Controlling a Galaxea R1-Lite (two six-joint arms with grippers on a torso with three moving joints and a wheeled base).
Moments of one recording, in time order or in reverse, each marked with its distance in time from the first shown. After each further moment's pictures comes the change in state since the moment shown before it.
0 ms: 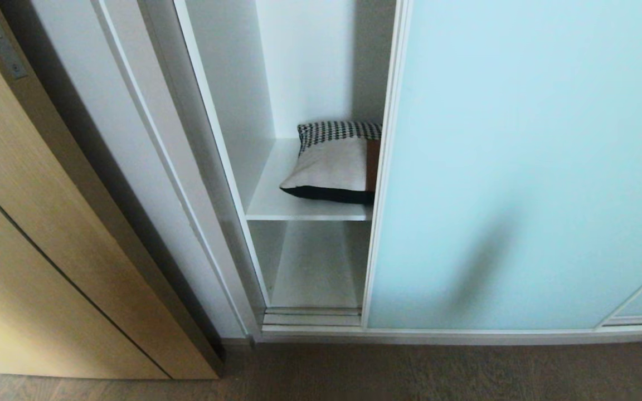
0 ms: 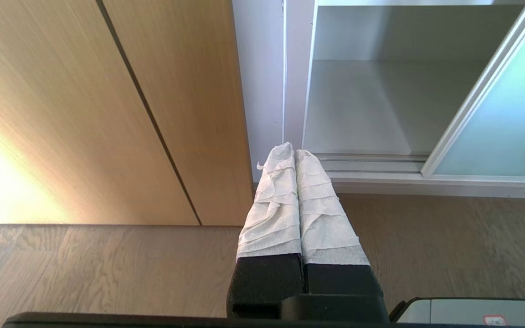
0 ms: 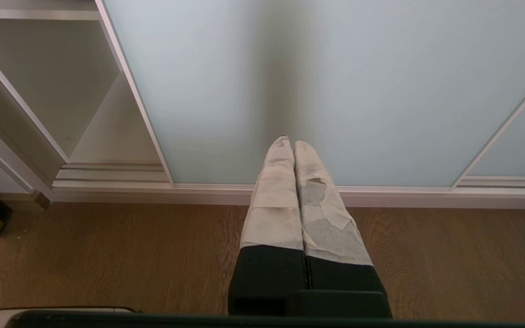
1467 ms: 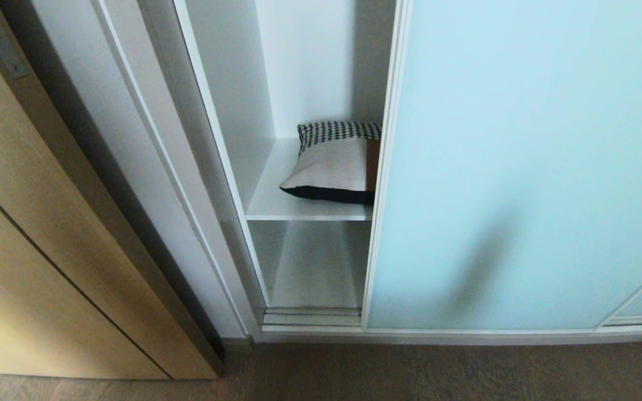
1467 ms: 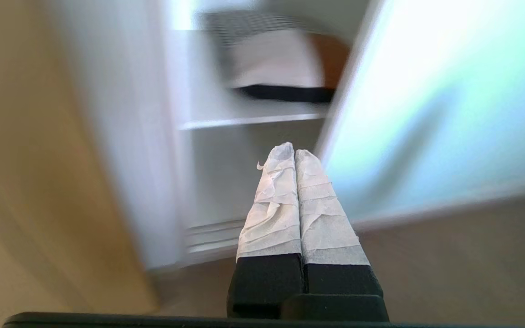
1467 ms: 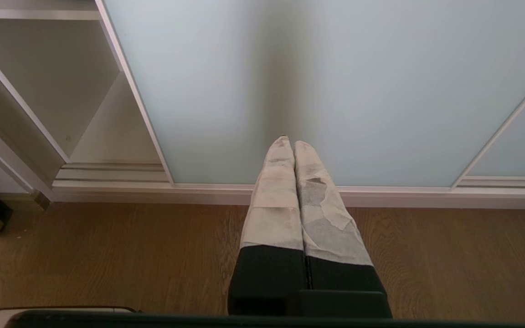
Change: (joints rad) left arm -0.010 0.610 -0.805 0.085 -0.383 -0.141; right arm 0.000 0.000 0.000 0.001 0.000 0.000
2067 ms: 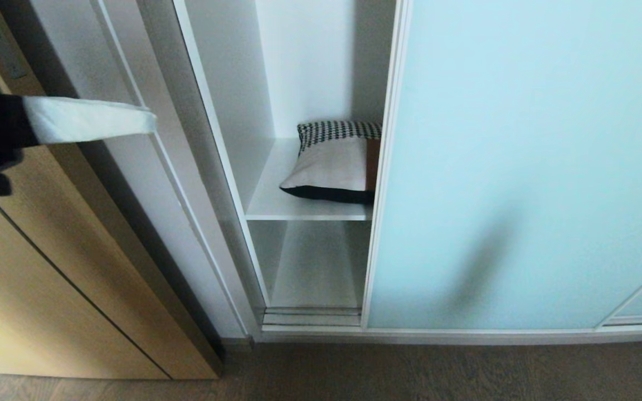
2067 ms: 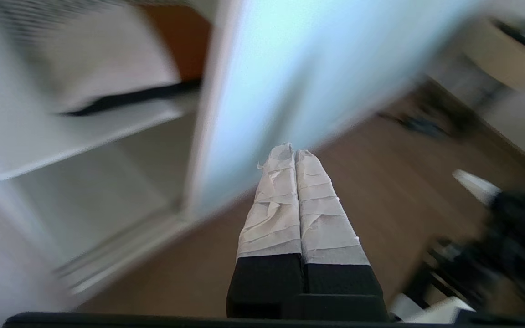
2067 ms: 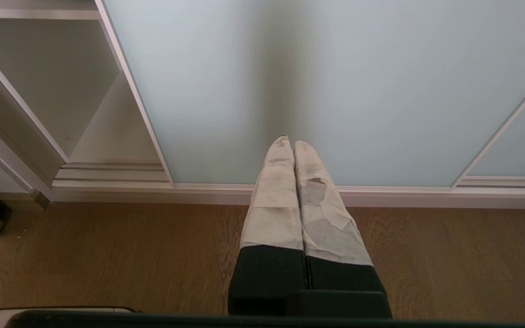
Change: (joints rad) left arm -0.220 0.584 -0.423 -0.004 -0.275 -0.001; right arm 0.000 0.000 0.000 0.000 0.000 0.000
